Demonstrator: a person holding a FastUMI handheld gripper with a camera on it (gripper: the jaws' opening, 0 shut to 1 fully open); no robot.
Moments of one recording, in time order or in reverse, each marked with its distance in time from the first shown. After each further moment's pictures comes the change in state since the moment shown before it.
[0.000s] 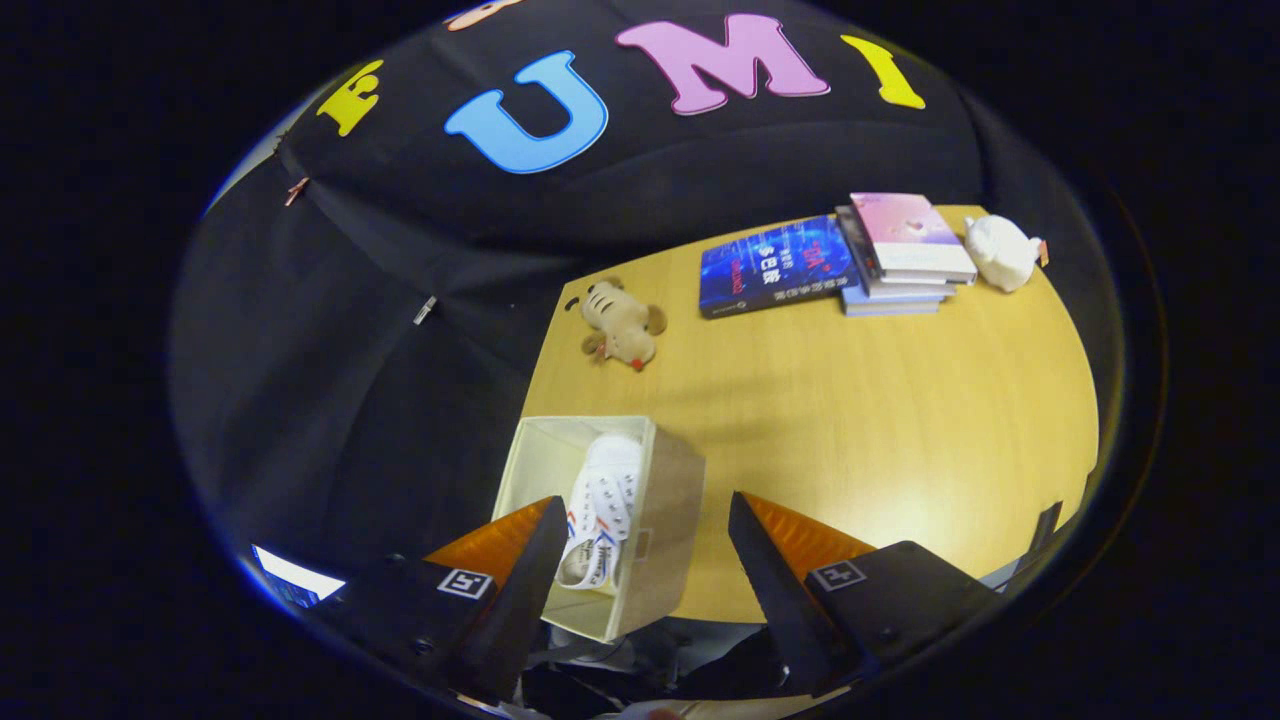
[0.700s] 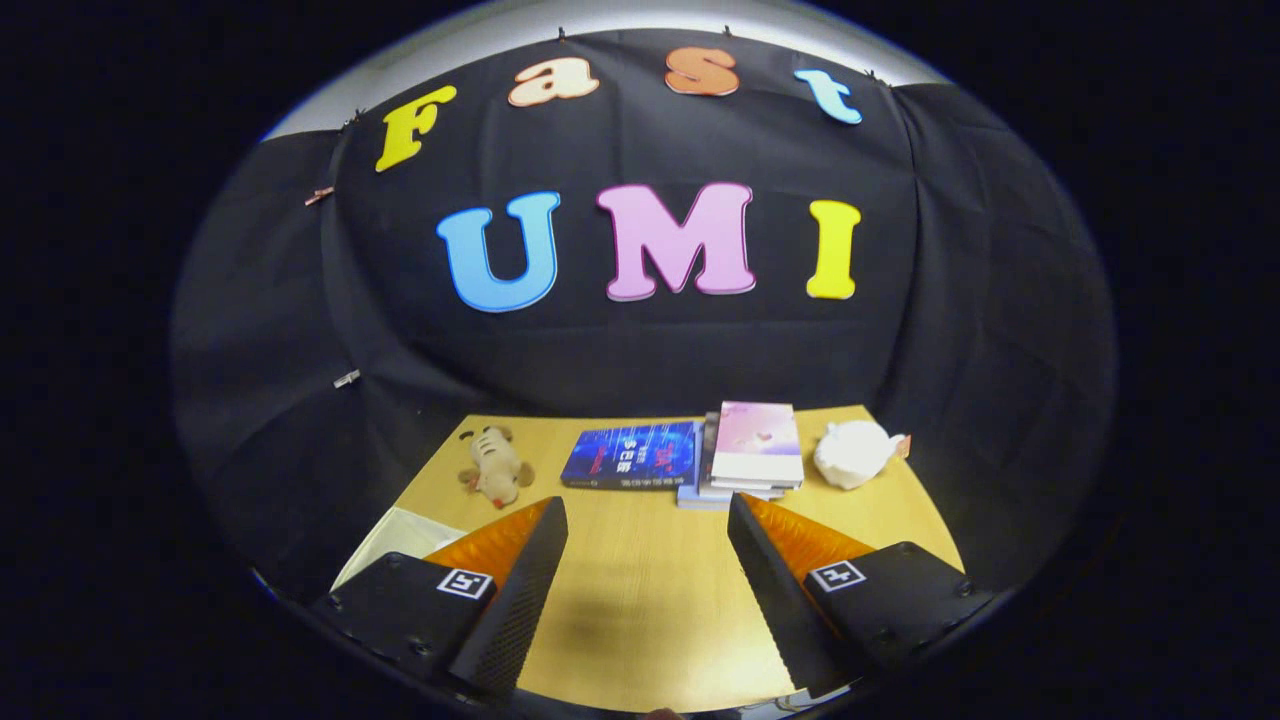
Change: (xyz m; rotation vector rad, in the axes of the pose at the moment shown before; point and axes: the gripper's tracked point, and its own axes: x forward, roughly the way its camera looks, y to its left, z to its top) arm -0.122 -0.095 0.120 -0.274 -0.548 -0.249
